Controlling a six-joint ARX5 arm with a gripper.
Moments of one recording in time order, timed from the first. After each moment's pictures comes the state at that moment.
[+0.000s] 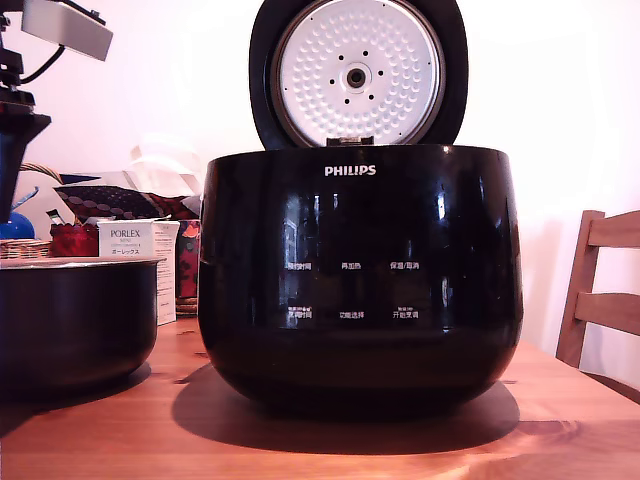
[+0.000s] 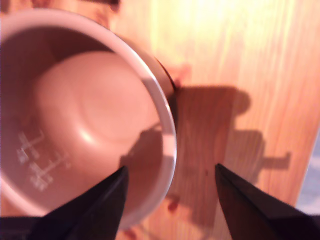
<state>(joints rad) -0.35 1.38 1.16 -1.12 -0.05 1.15</state>
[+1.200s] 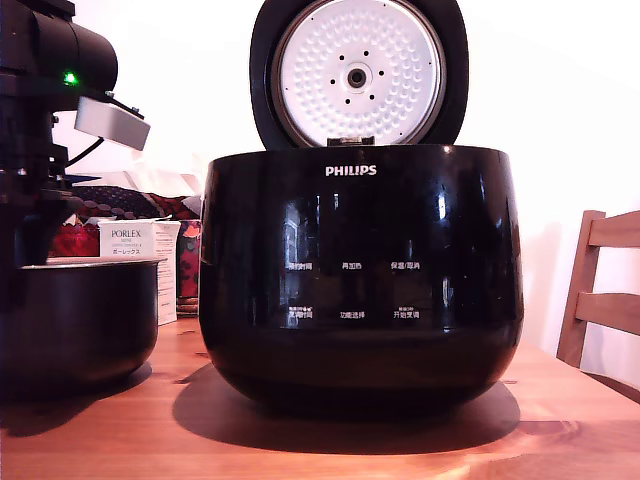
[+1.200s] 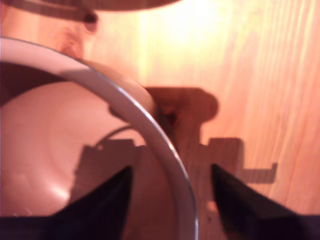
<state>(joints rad) -0.34 1.59 1.16 -1.04 0.01 1.15</state>
